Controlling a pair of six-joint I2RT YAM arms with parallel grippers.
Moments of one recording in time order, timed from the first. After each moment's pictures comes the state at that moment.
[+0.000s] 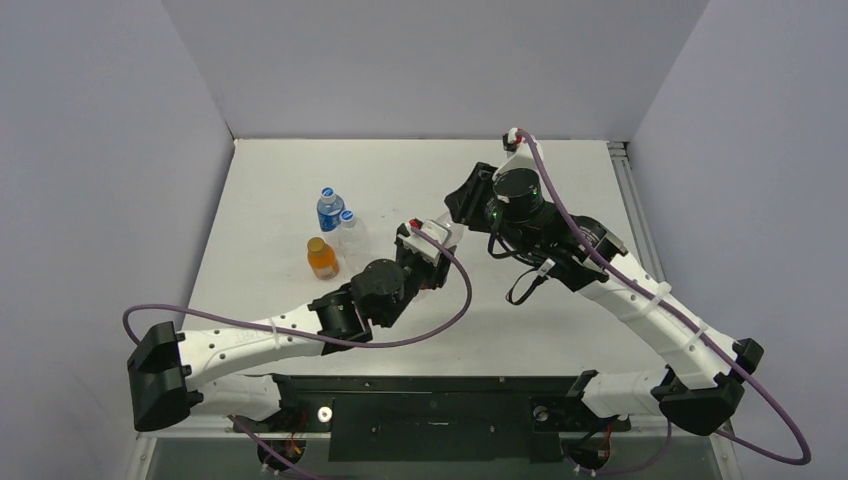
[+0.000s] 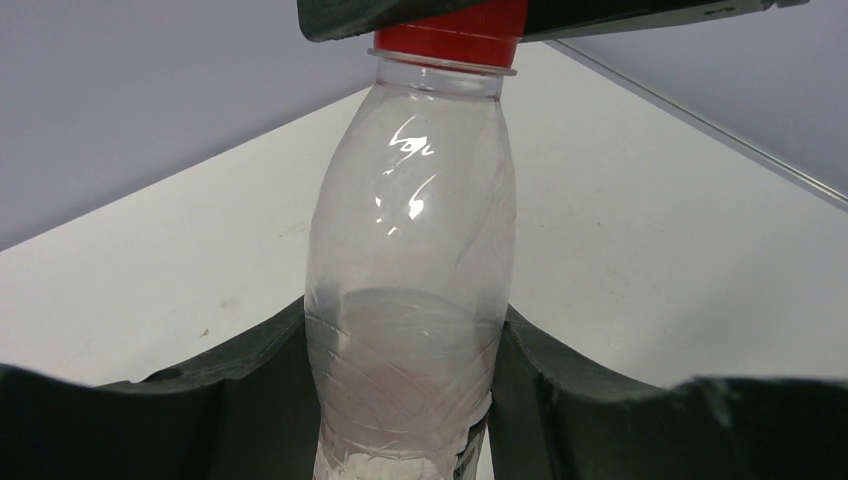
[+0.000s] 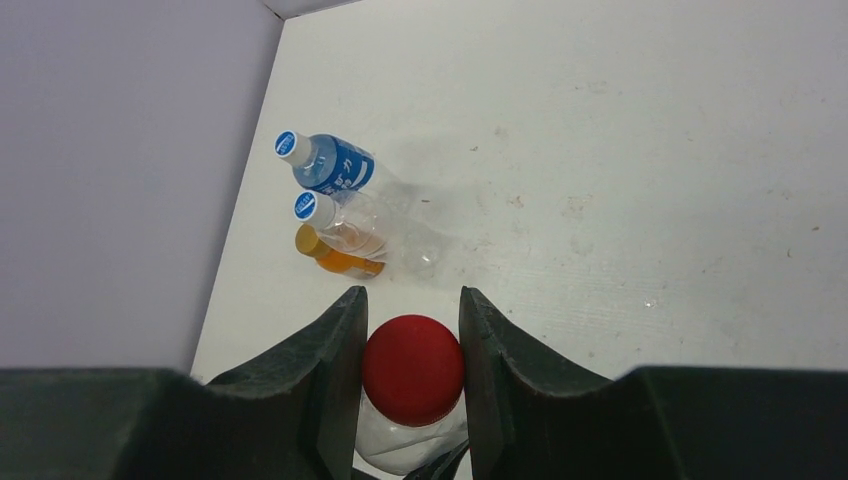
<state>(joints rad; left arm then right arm) -1.15 1.21 0.87 0.31 -0.58 0.02 0.86 1.26 1.50 -0.65 0.37 0.71</state>
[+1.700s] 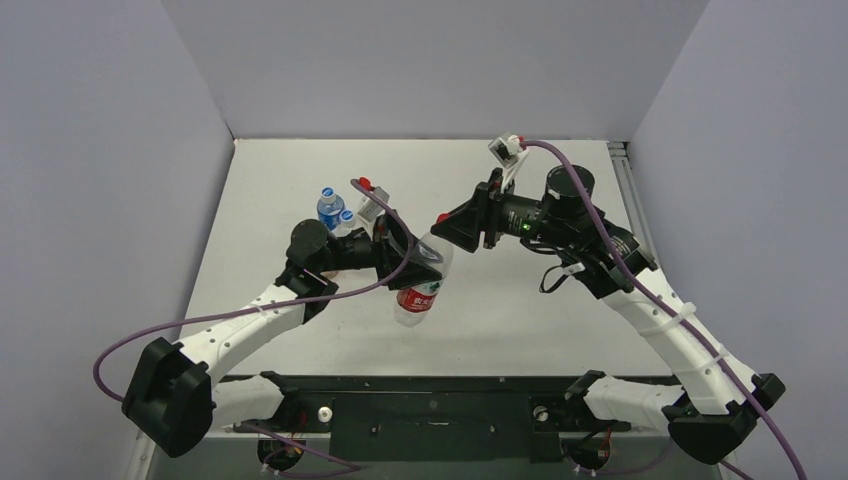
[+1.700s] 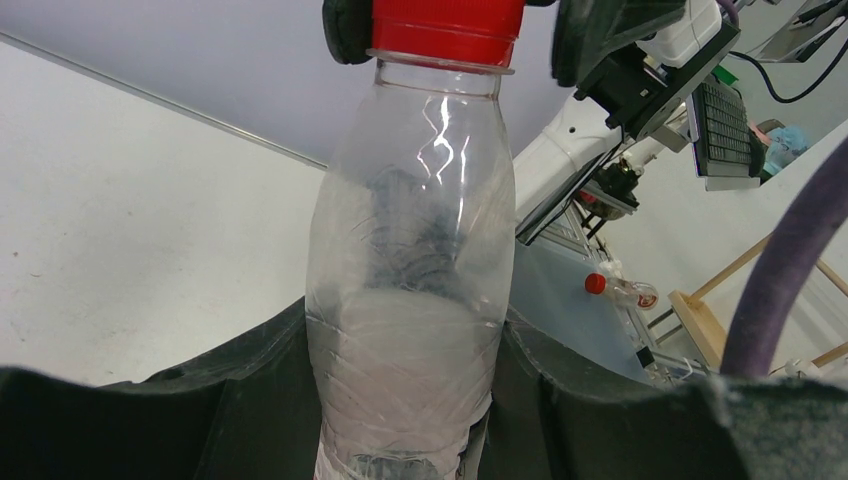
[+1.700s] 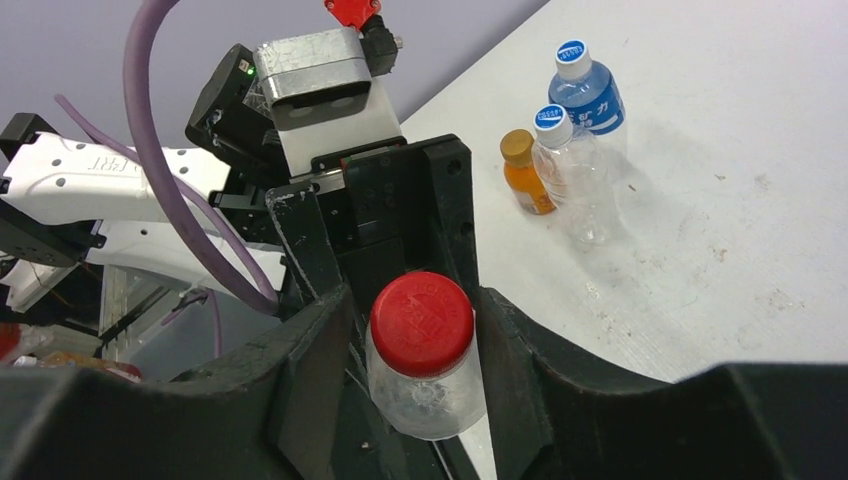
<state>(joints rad) -0.61 1.19 0.73 0.75 0.92 -0.76 0.67 1.12 1.36 -0.40 -0.51 0.41</state>
